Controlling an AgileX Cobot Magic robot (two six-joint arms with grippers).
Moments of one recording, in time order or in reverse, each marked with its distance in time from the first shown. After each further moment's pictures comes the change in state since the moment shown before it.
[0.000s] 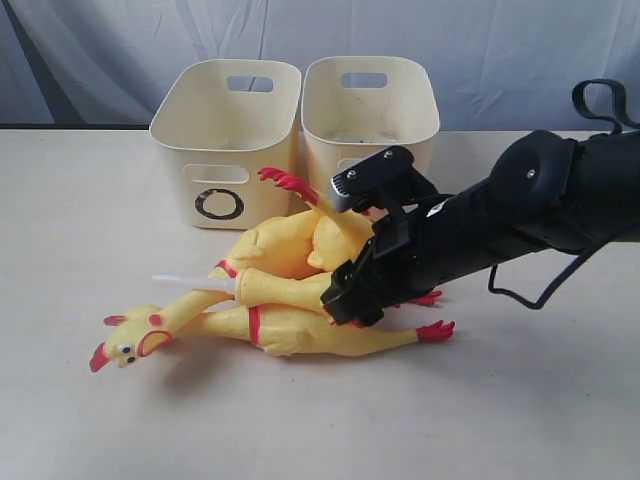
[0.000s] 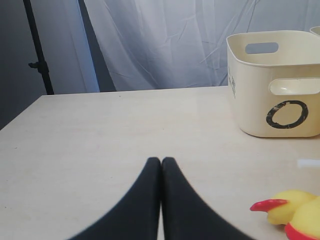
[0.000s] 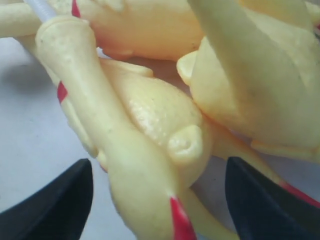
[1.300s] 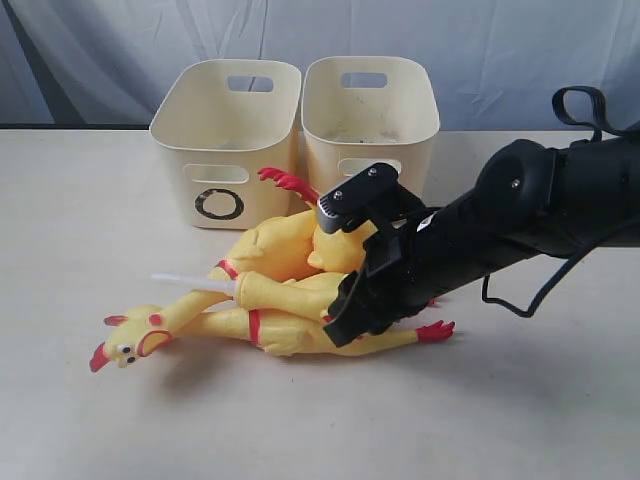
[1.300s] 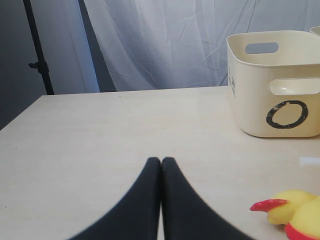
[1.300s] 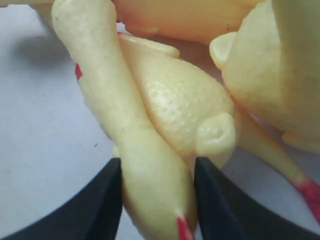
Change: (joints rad) left arm 0.000 0.000 0.000 0.000 0.000 0.000; right arm 0.023 0.021 -0.005 -0.044 0.040 -0.002
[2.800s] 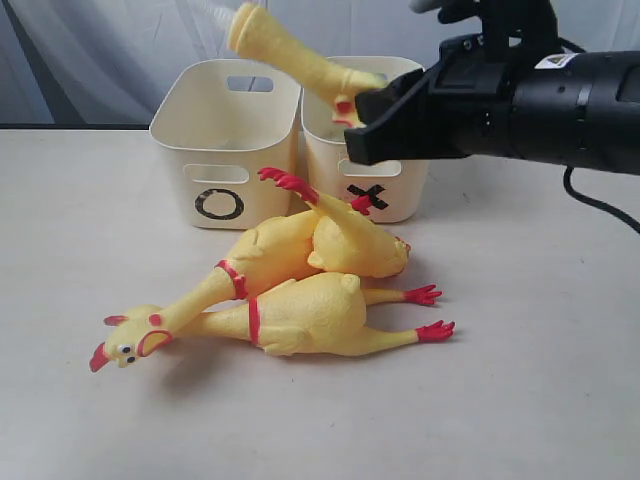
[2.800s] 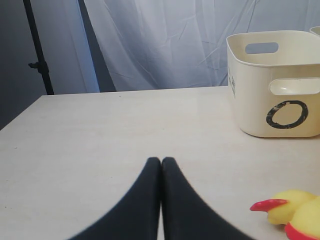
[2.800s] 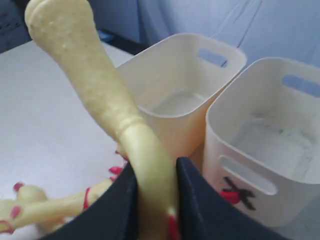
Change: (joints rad) left arm 0.000 0.000 0.000 0.000 0.000 0.000; right arm 0.000 -0.390 0.000 0.150 -0.302 0.004
